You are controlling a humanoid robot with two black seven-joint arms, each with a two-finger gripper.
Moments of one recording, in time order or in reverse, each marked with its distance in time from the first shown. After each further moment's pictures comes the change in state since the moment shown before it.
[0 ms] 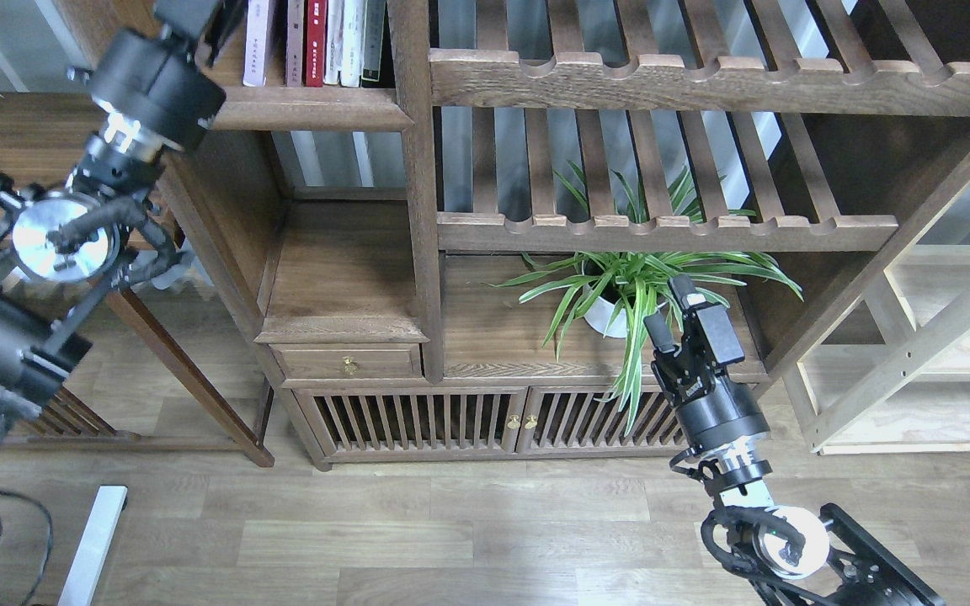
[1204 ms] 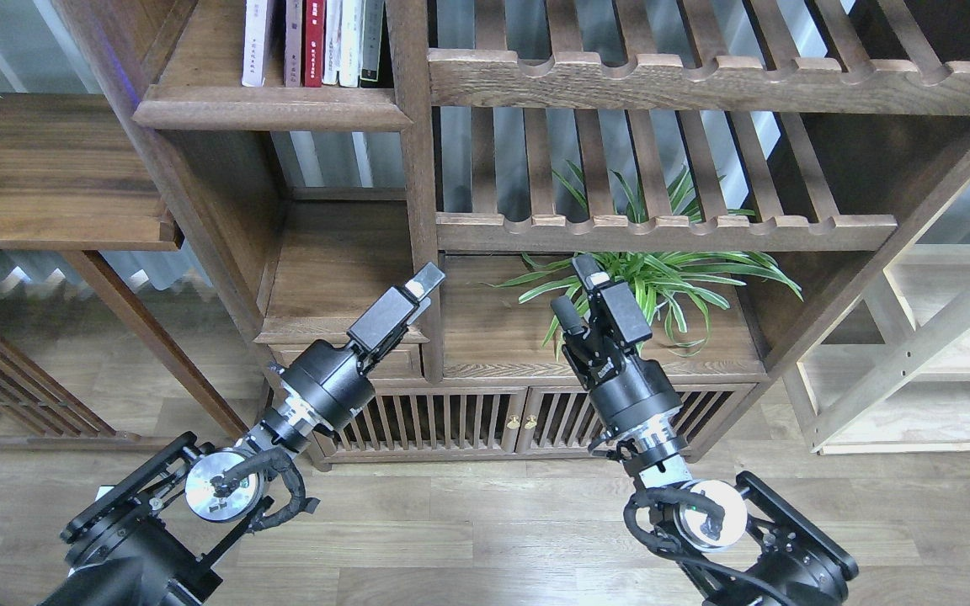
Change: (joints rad) left arm 0.422 -0.294 0.100 0.049 0.088 0.000 0.153; right arm 0.101 0.124 -0.111 -0.004 -0.037 -0.062 -0.002
